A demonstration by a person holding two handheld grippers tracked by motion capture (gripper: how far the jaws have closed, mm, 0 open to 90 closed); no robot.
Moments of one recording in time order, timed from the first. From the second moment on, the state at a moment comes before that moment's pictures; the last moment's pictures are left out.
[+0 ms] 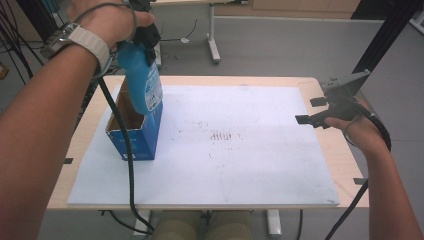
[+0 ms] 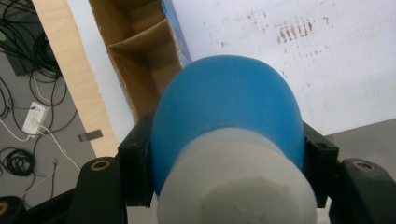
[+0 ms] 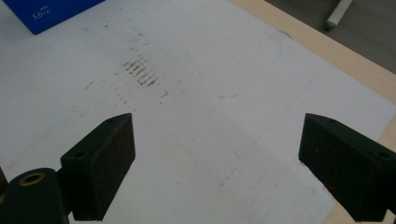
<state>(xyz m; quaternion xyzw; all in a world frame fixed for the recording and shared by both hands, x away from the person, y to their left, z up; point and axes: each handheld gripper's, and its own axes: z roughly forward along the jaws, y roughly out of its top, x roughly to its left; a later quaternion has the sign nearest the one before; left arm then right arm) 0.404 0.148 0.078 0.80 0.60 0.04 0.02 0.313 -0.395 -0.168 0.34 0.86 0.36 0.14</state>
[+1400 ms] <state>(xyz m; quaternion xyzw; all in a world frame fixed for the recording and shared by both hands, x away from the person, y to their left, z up) 0.416 0.195 0.077 0.75 0.66 0.05 0.02 0.317 -0.395 -0.172 0.34 0.86 0.36 0.14</state>
